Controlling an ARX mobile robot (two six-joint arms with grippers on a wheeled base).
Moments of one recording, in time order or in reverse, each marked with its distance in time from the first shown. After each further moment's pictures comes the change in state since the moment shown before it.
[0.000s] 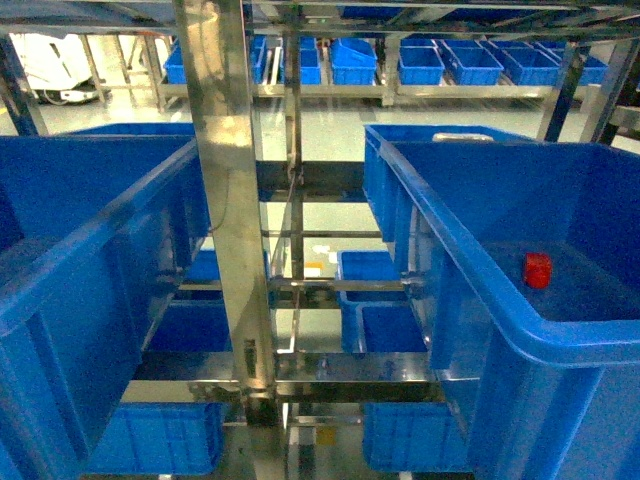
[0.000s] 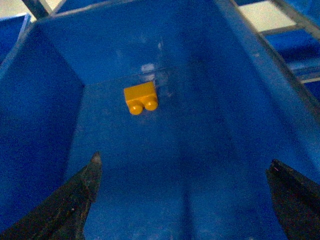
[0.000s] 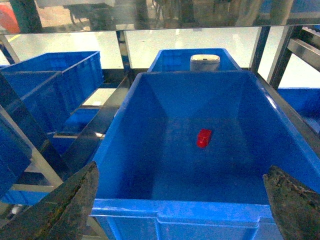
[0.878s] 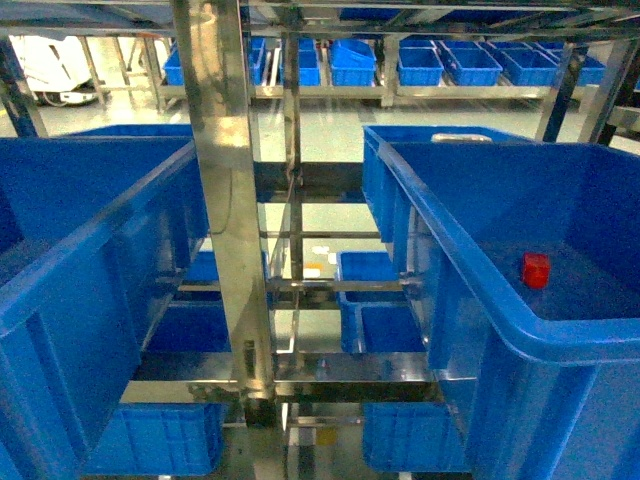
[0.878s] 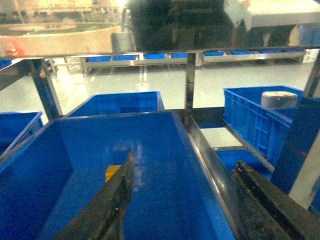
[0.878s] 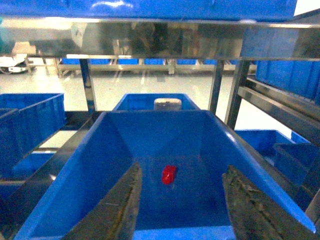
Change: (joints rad) left arm -0.118 -0.511 -0.345 0.338 -0.024 -0.204; right arm 0.072 -0.154 -0.264 0.356 0.221 -0.031
